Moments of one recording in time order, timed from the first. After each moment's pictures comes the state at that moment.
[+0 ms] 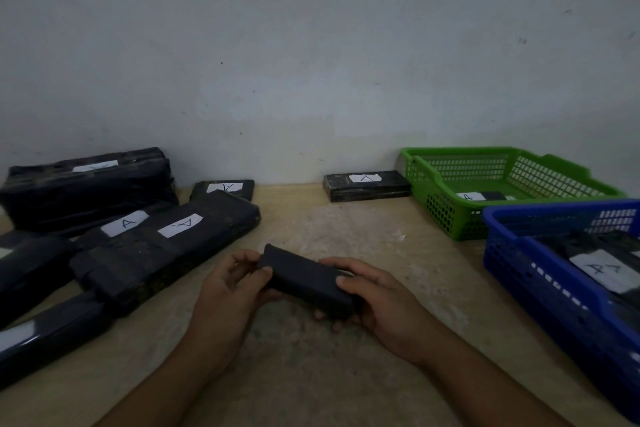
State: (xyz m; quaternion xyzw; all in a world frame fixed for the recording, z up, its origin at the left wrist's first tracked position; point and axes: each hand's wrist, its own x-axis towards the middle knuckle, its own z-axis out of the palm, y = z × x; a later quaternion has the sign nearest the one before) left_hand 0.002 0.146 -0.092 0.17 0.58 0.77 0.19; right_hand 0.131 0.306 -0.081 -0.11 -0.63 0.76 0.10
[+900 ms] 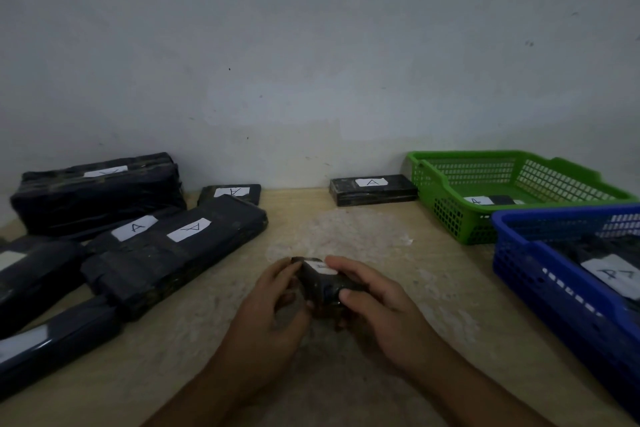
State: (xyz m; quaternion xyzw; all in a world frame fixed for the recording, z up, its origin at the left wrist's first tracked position) left_hand 0.025 0.143 -0.094 0.43 0.76 0.49 0.03; right_hand 0.136 0.290 -0.084 -0.09 -0.74 0.64 0.20
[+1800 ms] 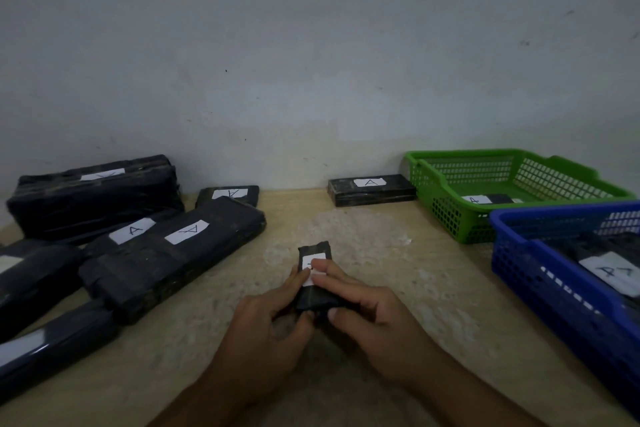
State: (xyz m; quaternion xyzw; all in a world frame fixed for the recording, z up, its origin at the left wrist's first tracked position) left_hand 0.033 0.137 -0.089 0.46 0.73 0.50 0.00; right_hand 0.137 0.283 -0.090 -0.01 -0.80 0.56 0.21
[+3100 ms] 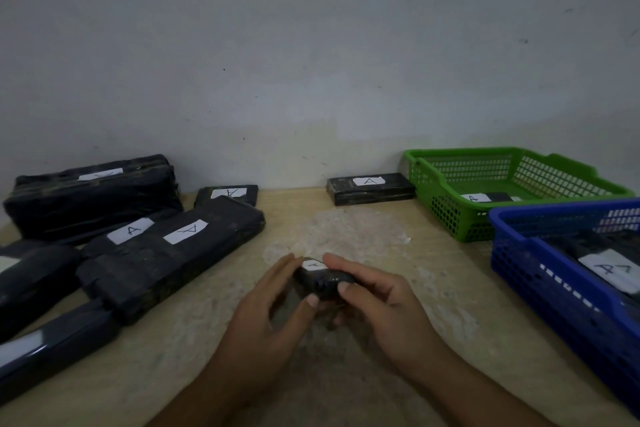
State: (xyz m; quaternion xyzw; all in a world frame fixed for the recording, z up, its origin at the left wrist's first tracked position) left_hand 0.027 0.141 -0.094 0.42 0.75 0.51 0.03; right_hand 0.134 0.289 -0.086 -0.09 -0.67 0.70 0.25
